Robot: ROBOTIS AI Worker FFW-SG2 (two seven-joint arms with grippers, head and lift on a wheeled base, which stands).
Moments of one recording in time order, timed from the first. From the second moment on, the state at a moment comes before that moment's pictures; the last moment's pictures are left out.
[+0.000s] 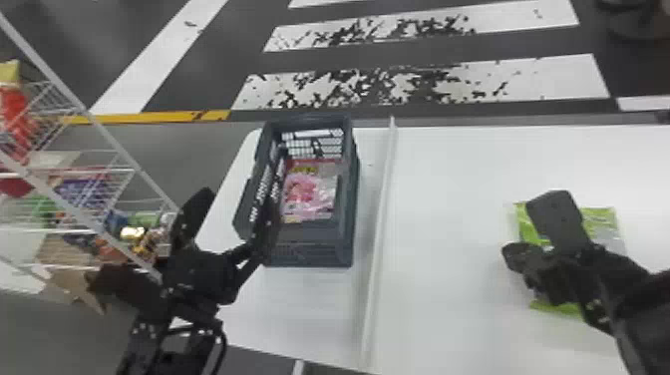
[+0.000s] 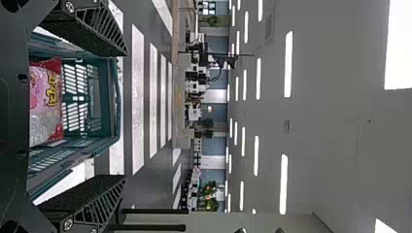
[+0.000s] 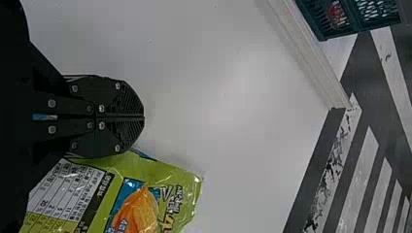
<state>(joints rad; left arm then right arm) 0.71 0.10 0.25 -2.14 0.25 -0.21 -0.25 0.07 -0.19 0.34 -1.80 0.09 0.90 0.25</state>
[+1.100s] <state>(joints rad) 0.71 0.10 0.25 -2.14 0.26 -0.20 -0.26 0.27 -0.20 0.13 -2.10 0.00 0.92 0.28</state>
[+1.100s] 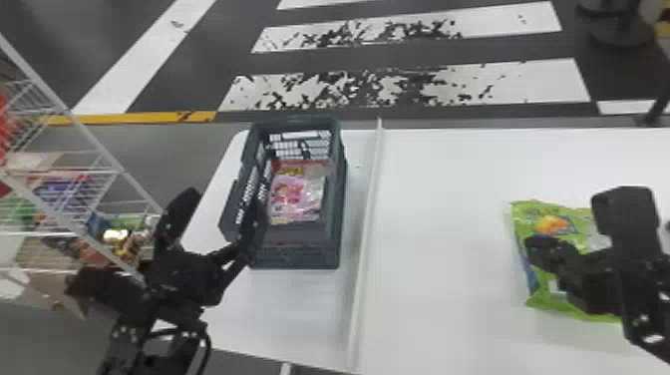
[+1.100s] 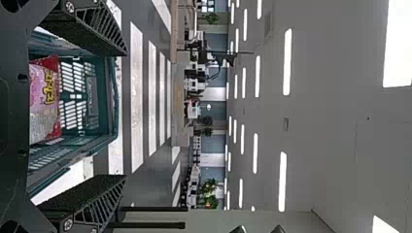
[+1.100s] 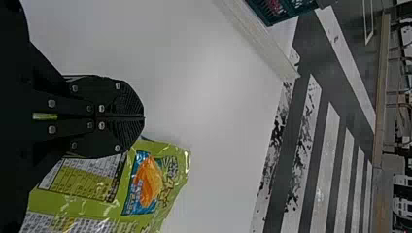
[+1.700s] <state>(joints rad) 0.71 0.10 0.25 -2.13 0.26 -0.20 -0.27 0.28 -0.21 0.11 -1.95 0.01 0.83 0.29</state>
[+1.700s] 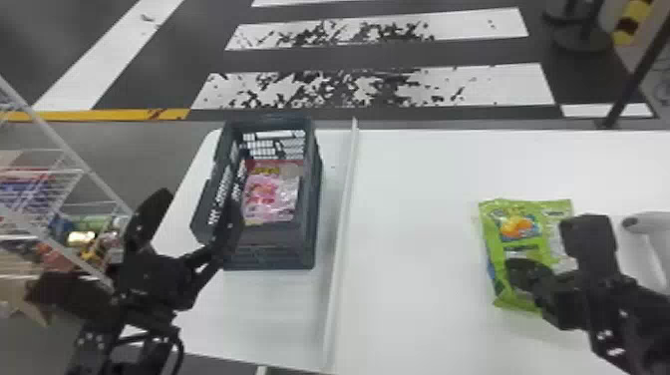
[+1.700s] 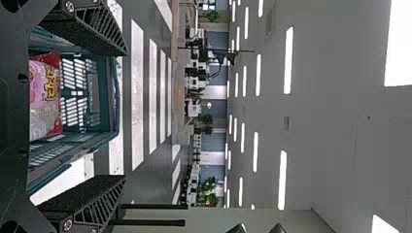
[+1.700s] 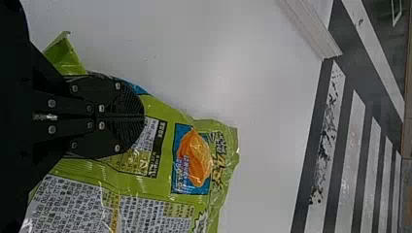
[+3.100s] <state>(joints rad) 0.70 0.10 0.25 -2.12 0.27 -0.20 -0.28 0.32 -0.20 -0.24 -2.01 -0.02 0.87 0.23</state>
